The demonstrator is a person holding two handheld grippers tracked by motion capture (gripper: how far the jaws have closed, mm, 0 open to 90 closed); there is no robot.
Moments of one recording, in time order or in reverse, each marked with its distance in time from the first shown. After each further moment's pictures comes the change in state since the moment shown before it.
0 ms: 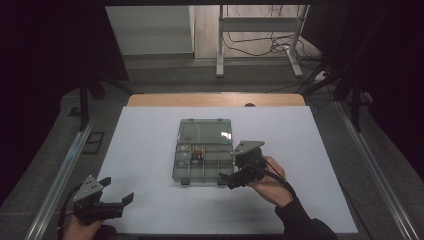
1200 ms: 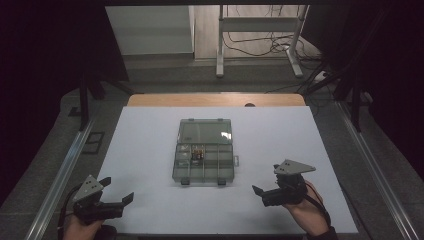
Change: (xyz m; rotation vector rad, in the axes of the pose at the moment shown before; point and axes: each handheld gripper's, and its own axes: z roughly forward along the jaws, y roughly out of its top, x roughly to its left) left arm 0.000 0.000 0.000 -0.001 0.001 0.000; right arm -0.015 -0.084 -0.067 -0.090 -0.091 0.159
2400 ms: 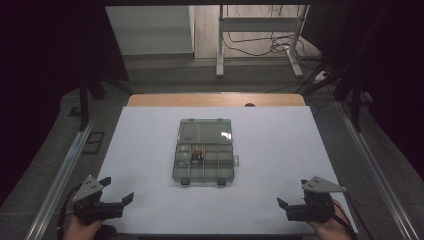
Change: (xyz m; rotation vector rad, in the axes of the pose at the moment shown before) left arm 0.000 0.000 0.000 -0.001 0.001 0.000; right arm -0.018 -0.059 -0.041 0.025 -0.121 0.098
